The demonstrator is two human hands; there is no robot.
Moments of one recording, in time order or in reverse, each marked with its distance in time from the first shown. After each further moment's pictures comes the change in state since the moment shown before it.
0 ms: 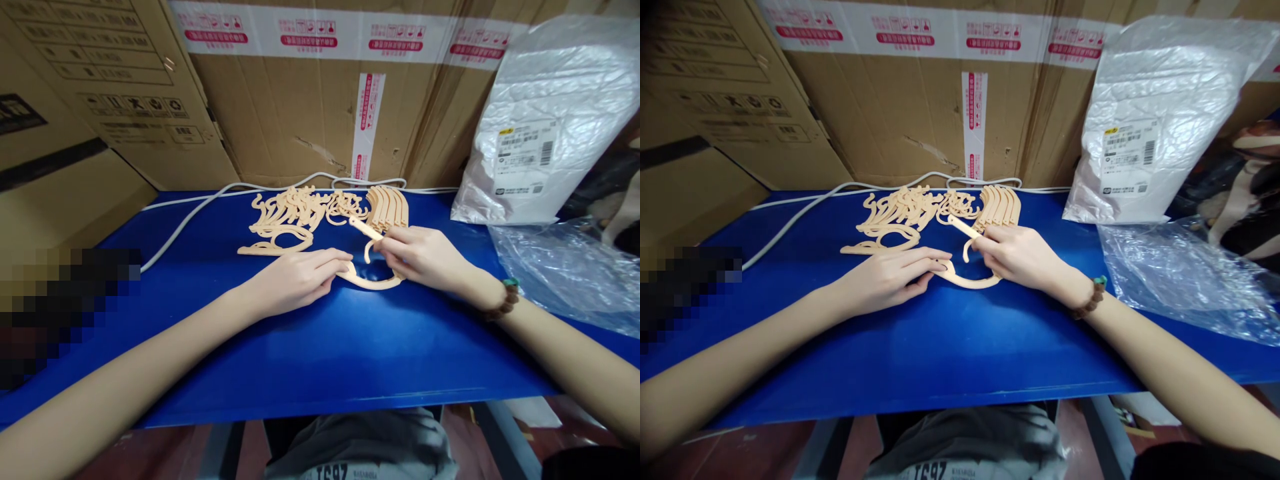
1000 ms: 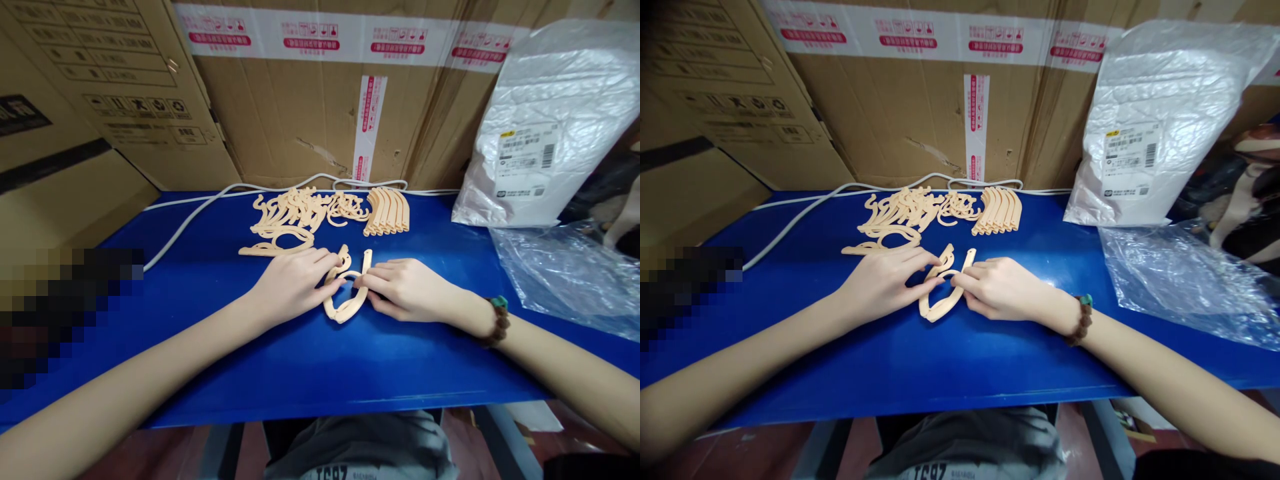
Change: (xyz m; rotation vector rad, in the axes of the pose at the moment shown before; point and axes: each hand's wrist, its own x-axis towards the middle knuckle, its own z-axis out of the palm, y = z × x) left_hand 0.002 0.012 0.000 0.074 0.007 -0.274; right_hand 0.002 -0.038 0.007 0.176 -0.037 -0.198
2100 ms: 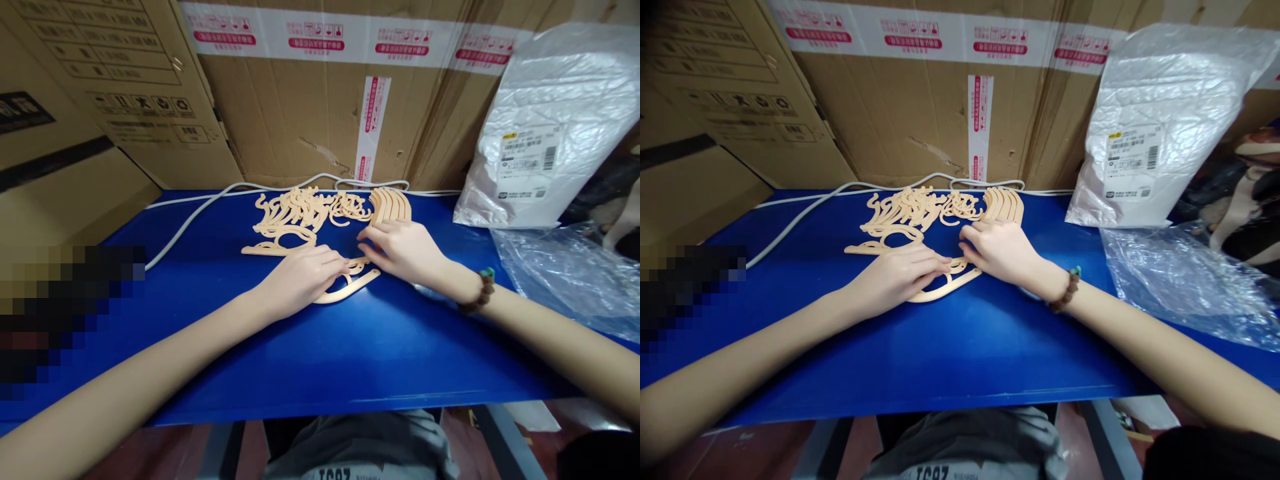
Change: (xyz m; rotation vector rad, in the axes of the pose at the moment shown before) left_hand 0.004 -0.013 0.011 -0.095 0.007 0.180; right_hand 0.034 0.024 -0.013 -0.178 0.028 0.362
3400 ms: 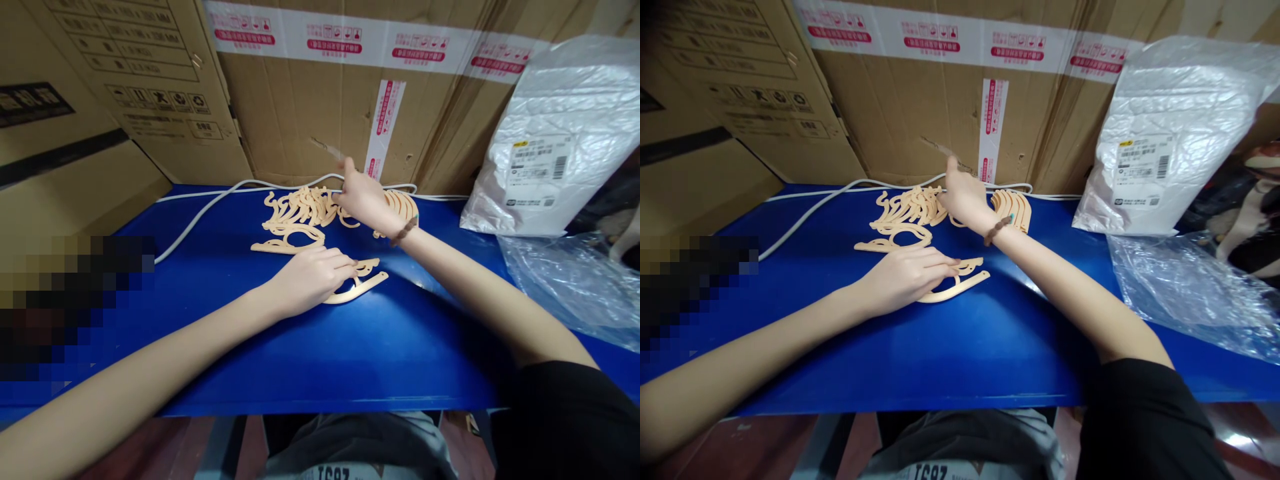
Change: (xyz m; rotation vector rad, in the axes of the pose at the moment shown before) left_hand -0.001 -0.002 -0.004 0.087 0.012 0.092; right_hand 0.126 -0.003 0.016 0.248 0.030 0.482
